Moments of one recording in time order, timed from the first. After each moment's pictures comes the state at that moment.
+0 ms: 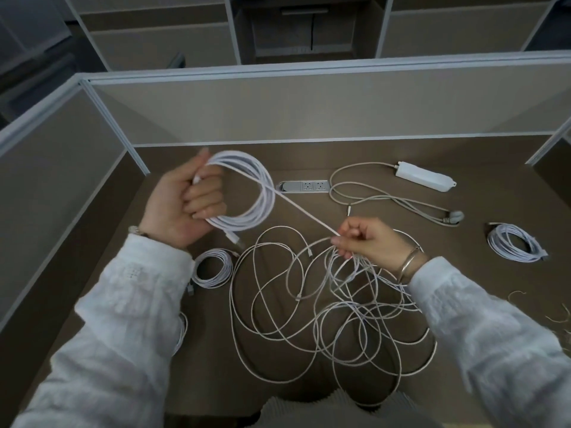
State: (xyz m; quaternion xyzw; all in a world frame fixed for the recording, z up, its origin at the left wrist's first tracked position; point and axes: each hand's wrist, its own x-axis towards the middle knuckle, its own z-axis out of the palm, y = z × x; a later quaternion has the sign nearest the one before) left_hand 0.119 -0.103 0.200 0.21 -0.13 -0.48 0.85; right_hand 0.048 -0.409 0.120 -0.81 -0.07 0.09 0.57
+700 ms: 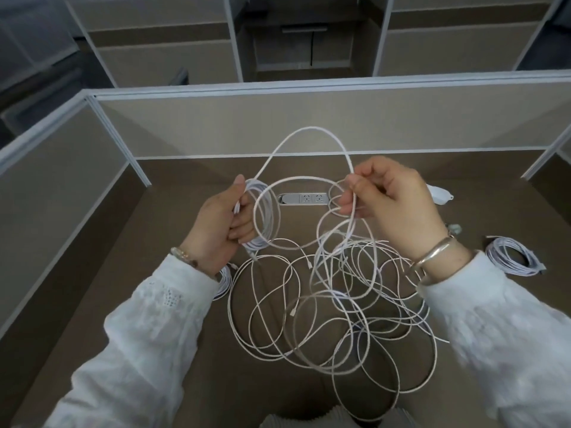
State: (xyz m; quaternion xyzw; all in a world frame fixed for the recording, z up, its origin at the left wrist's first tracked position) left_hand 0.093 -0.161 0.195 0.54 -0.02 -0.18 0.82; right_hand 0.034 -0.389 0.234 -0.79 -0.03 -0.13 0.59
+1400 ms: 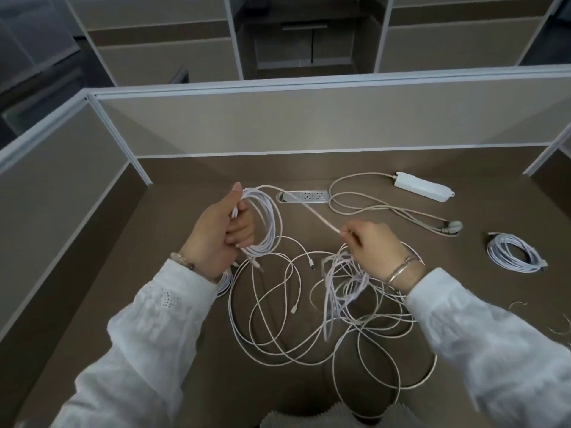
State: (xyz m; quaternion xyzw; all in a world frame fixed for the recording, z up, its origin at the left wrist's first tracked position) left_hand 0.085 -0.156 0.190 0.52 0.03 -0.22 0.83; right_hand 0.045 -0.403 0.142 -0.97 -0.04 -0.03 0.24
